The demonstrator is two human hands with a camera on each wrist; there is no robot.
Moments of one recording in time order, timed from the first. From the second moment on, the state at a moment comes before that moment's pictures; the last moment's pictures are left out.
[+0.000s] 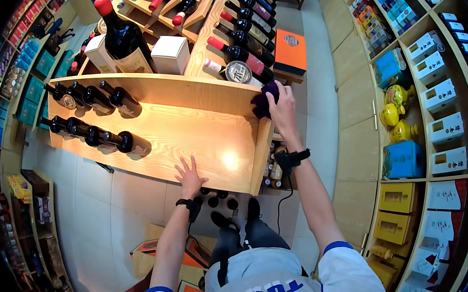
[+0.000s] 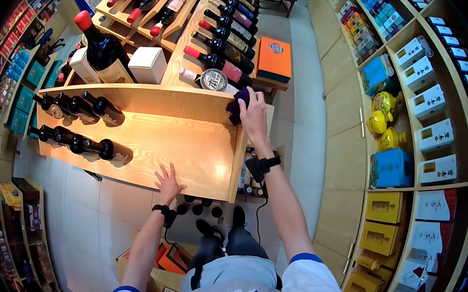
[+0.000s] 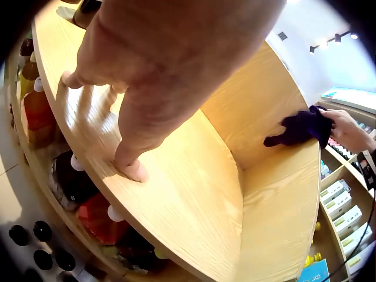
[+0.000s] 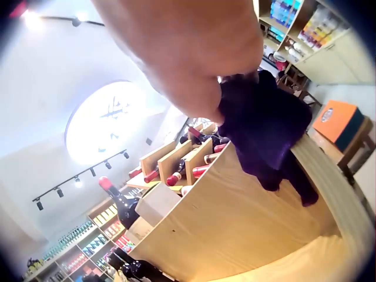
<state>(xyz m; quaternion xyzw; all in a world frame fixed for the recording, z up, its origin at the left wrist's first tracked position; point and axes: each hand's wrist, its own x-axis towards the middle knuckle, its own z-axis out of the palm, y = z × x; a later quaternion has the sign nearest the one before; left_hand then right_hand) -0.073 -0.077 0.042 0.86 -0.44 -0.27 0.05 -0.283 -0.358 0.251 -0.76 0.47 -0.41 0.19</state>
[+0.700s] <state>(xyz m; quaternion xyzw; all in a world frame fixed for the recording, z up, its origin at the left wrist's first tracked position) -0.079 -0.078 0.038 0.87 -0.42 -0.25 0.06 -0.200 -0.361 0.248 -0.85 0.41 -0.33 0.10</state>
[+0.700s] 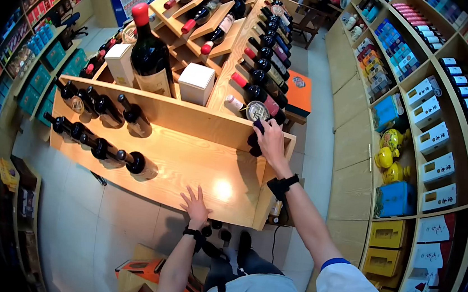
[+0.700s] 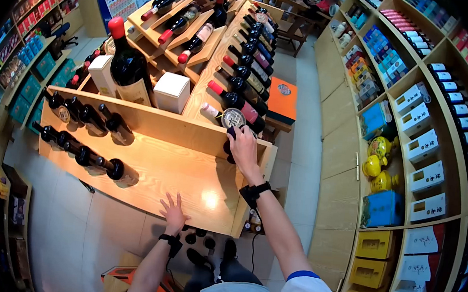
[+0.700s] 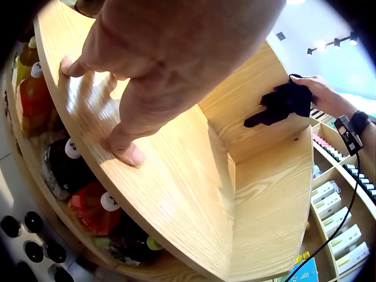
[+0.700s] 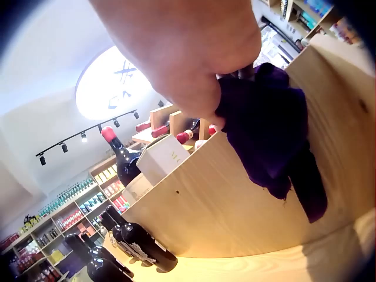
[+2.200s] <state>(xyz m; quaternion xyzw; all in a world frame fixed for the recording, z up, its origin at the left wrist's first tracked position) -0.085 -0.078 0.053 0.89 -0.38 -0.23 0.09 0.018 -0.343 0.232 -0.95 0.15 -0.29 0.01</state>
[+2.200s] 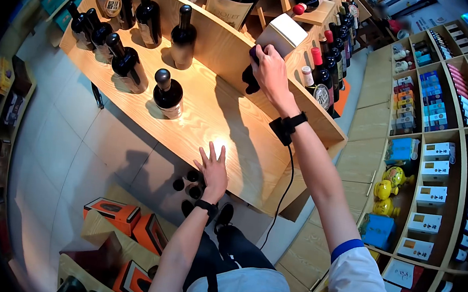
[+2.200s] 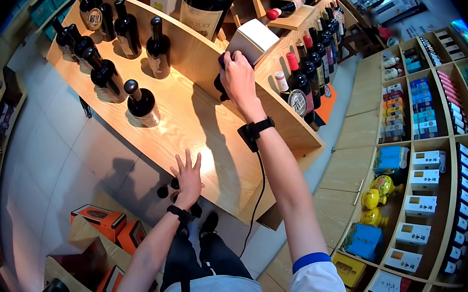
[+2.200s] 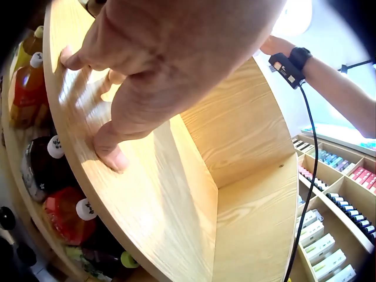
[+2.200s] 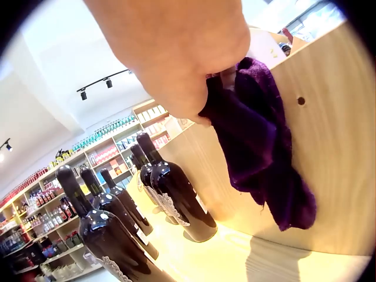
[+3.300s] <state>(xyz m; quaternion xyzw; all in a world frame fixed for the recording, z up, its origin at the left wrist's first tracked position) -0.097 -0.074 0.037 0.91 -0.34 -0.17 0.18 0.079 -0.365 0.168 -0.87 -0.11 -0.27 -0.40</state>
